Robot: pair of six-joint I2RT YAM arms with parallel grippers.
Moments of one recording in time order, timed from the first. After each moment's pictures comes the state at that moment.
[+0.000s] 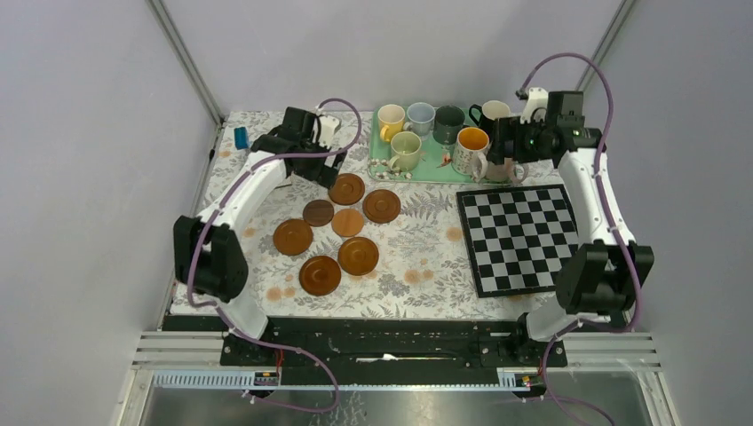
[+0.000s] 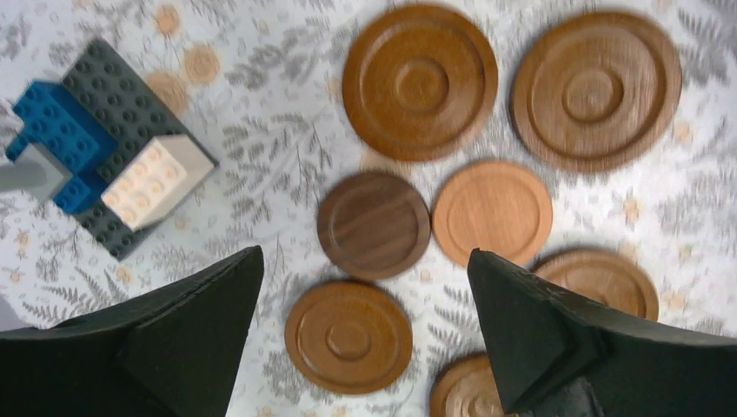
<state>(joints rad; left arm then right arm) -0.29 1.64 1.46 -0.73 0.05 0.20 -0.05 1.53 1.49 -0.75 -0.36 -0.12</state>
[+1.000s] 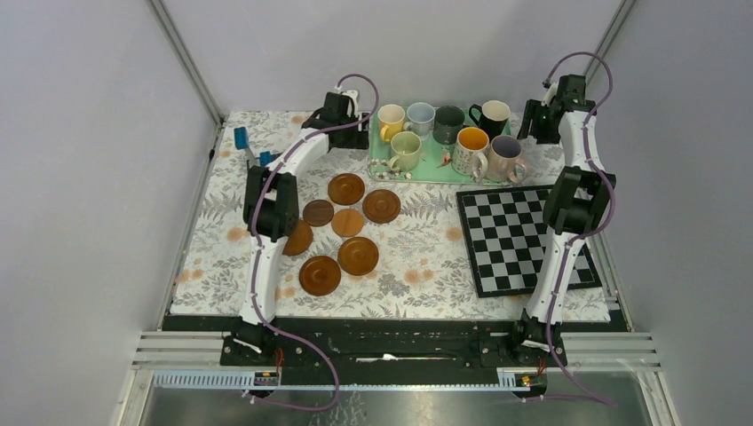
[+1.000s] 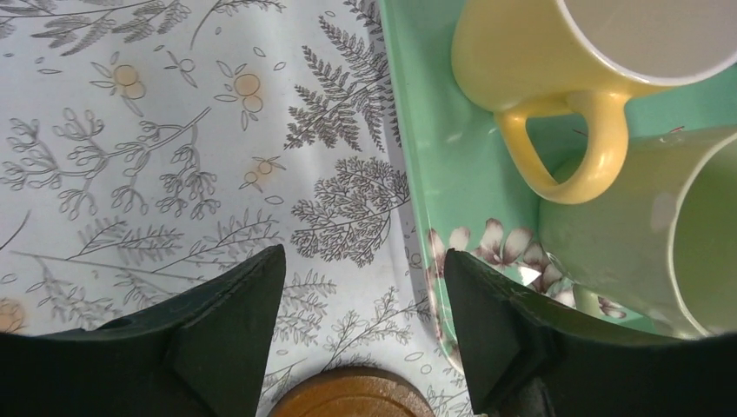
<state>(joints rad) -0.30 2.38 2.10 -0.45 0.07 -0.19 -0.22 2.39 2.29 -0.83 -0.20 0.00</state>
